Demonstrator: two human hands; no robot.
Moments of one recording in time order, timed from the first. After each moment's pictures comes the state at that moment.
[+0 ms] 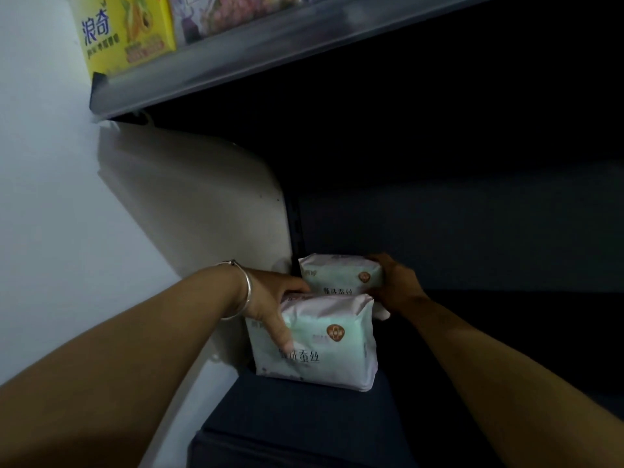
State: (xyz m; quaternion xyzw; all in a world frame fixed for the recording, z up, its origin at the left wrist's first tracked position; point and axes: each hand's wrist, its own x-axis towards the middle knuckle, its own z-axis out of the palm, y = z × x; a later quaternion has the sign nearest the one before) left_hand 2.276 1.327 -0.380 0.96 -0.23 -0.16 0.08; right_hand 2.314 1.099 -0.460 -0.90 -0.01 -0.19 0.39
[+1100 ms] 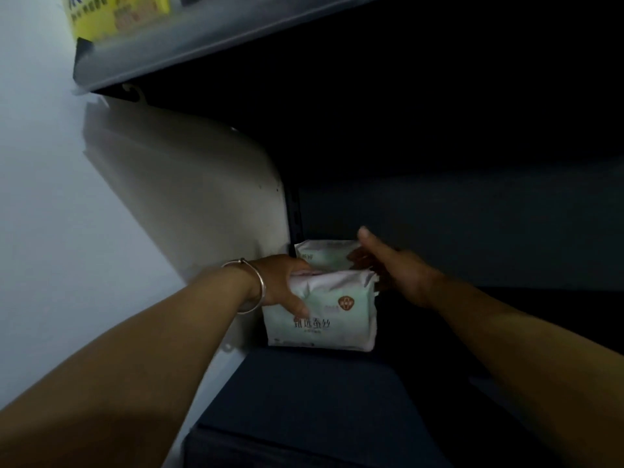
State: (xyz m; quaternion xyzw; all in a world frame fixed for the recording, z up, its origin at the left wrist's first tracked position) left_hand 2.304 1.317 -0.395 0.96 -0.25 -0.05 0.11; right_hand 2.279 1.108 -0.425 -0.78 -0.06 -0.06 0.62
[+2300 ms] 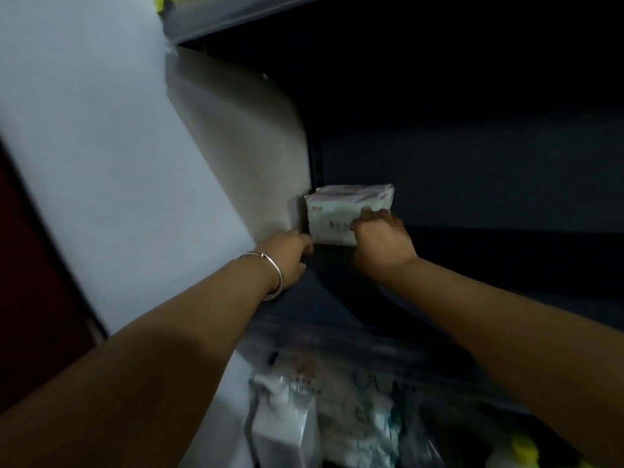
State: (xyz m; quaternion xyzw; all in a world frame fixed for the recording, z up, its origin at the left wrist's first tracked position) left_hand 2.221 1.345 -0.449 0.97 -0.21 0.12 0.00; right_hand 2.195 1.179 -0.450 -0.97 -0.06 -0.22 0.03
